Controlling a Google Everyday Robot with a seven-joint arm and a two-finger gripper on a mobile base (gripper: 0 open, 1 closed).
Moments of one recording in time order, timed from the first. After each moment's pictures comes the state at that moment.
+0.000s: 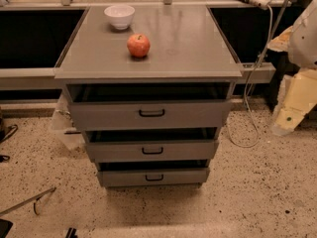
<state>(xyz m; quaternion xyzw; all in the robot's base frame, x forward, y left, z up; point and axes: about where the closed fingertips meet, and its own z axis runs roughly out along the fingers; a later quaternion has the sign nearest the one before) 0.438 -0.217 0.976 -0.60 0.78 -0.03 0.16</state>
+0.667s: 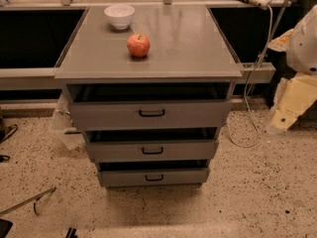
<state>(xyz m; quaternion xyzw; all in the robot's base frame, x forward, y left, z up) 0.451 -0.219 0.968 -0.60 0.78 -0.05 0.19</state>
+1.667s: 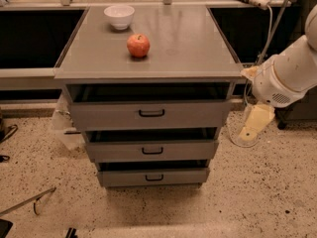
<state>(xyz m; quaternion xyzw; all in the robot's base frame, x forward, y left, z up) 0.508 -0.214 0.864 -0.60 0.76 -0.01 0.23</state>
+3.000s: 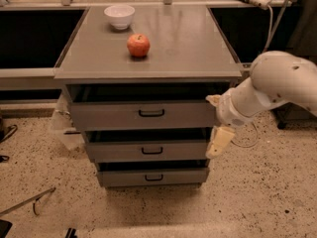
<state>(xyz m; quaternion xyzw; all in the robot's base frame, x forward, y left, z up) 0.546 -0.165 0.744 -0.65 0.72 0.05 0.23</state>
